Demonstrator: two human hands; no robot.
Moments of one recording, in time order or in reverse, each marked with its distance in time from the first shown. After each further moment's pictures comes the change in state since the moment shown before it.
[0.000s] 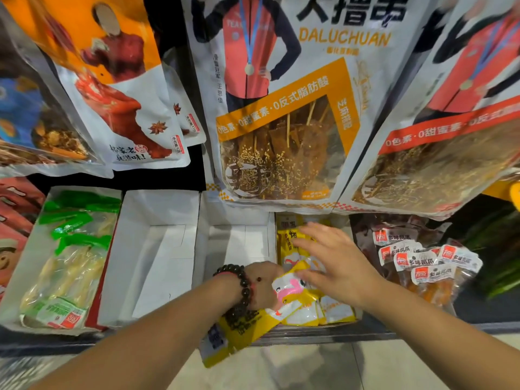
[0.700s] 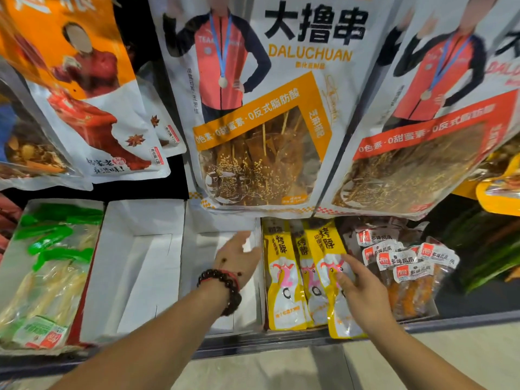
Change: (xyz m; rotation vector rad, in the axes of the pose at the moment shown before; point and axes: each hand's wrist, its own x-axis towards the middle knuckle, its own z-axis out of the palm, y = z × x) left_hand 0.021 -0.015 -0.004 -0.622 0.605 -0.266; right_hand -0.073 0.018 0.019 0.552 0.260 0.922
